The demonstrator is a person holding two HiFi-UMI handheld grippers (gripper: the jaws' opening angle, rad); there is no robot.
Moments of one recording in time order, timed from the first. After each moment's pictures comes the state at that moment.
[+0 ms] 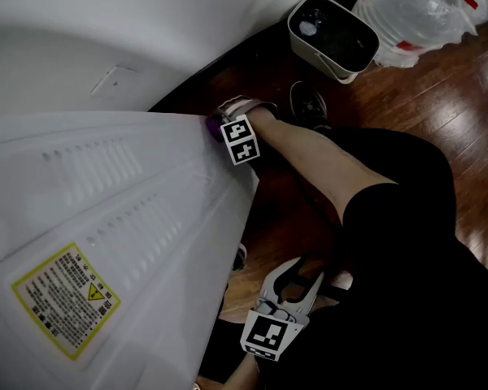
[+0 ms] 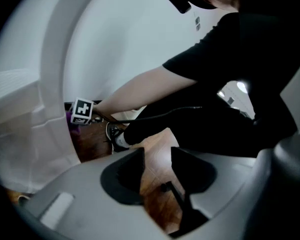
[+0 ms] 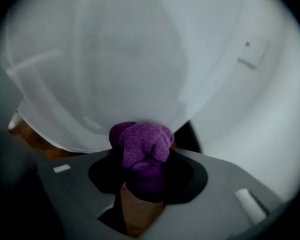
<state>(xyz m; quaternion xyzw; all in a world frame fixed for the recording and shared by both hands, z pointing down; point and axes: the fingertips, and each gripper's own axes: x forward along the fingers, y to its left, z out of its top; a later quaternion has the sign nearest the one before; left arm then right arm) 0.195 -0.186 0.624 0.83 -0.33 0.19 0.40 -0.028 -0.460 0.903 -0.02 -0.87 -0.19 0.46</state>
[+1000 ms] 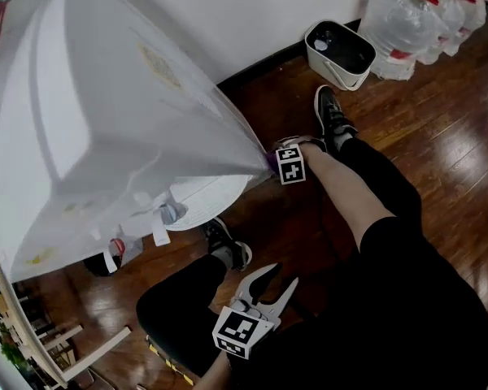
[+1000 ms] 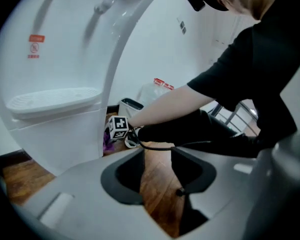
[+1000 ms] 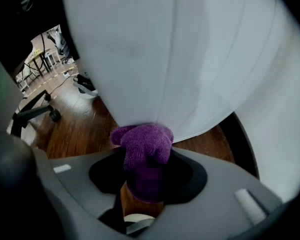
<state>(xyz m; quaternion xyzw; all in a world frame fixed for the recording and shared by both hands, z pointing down) 0.112 -0.060 0.586 0.84 -0.36 0.20 0.35 0.051 -0.287 0.896 -0.07 -0.84 -0.08 0.53</state>
